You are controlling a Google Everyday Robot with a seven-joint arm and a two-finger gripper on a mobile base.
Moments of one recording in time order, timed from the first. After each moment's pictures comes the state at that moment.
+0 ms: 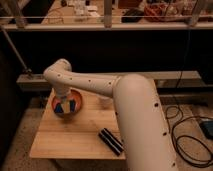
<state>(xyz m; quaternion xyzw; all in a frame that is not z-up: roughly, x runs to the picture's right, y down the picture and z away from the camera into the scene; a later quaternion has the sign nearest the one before) -0.218 0.087 0.820 -0.34 -0.10 -0.12 0.93</state>
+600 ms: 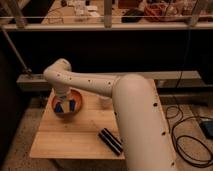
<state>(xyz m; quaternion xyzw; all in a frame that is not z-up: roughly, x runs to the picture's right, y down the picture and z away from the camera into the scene) -0.220 0.084 0.823 -0.34 -0.10 -0.11 0.93</state>
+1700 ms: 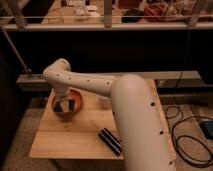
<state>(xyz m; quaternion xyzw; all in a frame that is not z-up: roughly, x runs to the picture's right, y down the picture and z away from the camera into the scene) -0.224 0.082 0.828 -0.34 -0.09 -0.10 0.93</state>
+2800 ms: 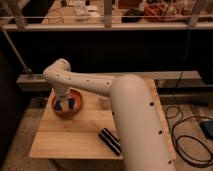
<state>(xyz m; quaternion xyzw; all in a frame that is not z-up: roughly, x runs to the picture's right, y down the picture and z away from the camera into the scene) -0.224 0.081 0.833 -0.34 -0.09 -0.09 0.93</state>
